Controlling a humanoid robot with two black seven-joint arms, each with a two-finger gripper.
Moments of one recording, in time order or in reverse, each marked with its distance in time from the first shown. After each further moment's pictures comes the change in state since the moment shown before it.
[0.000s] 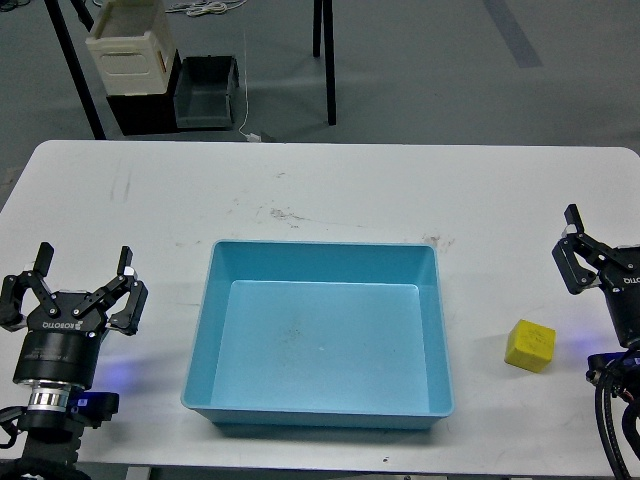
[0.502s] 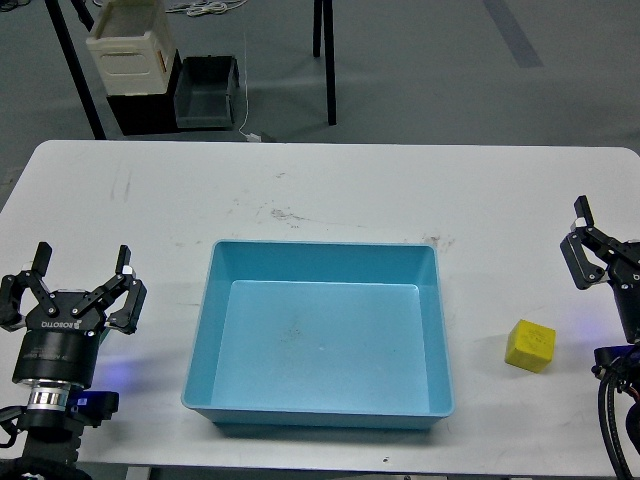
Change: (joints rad) left arm -0.001 -0.004 -0.003 0.000 -0.001 0.000 -0.008; right arm 0.008 0.000 0.055 -0.020 -0.071 0.088 0.009
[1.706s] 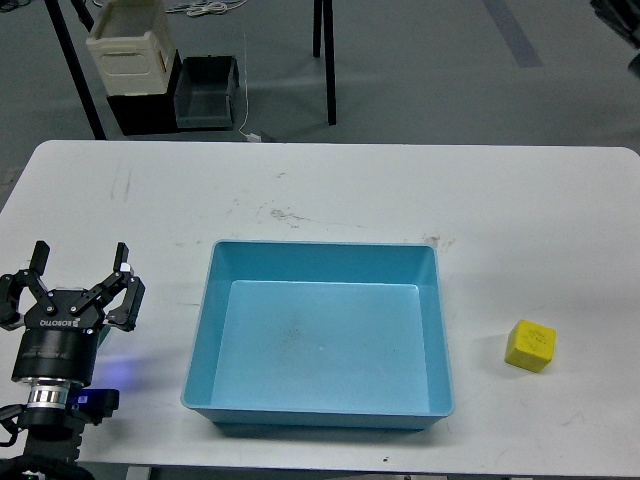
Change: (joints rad) left arm -0.001 -0.010 -0.009 0.000 -0.002 0.000 -0.002; right arm 0.896 -0.723 -0.497 -0.252 -1.662 -0.093 0.518
